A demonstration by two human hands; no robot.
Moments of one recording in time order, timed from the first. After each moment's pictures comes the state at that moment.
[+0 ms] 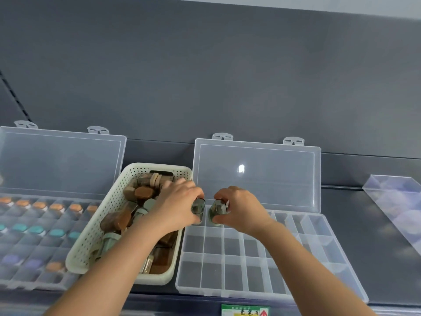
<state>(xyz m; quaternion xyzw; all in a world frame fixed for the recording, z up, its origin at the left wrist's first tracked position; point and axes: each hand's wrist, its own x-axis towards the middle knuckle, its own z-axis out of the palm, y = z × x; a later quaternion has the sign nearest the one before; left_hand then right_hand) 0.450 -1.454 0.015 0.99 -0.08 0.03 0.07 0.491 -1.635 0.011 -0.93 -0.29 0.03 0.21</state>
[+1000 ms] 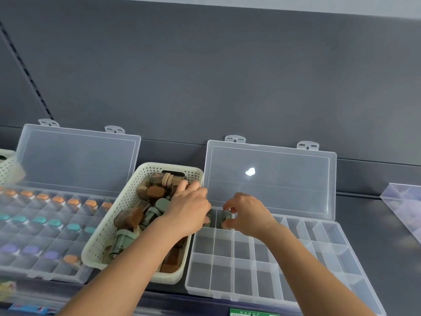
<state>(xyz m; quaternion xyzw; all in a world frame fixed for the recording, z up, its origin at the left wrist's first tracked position) 0.447 -1.458 0.001 0.99 -0.11 0.06 -0.05 0.499 -1.624 -0.002 -0.94 -0.29 0.09 0.15</state>
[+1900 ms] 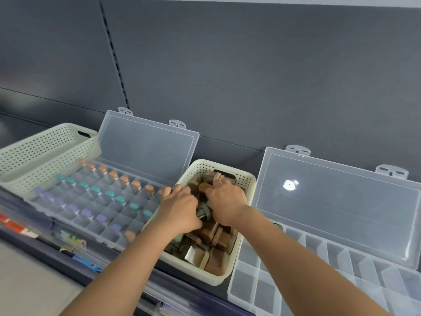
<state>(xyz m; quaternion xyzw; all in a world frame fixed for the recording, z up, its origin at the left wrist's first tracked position) 0.397 -1.363 -0.002 0.99 0.16 -0.05 -0.01 0.479 -1.473 0.016 -0.88 -0.47 0.01 -0.05</state>
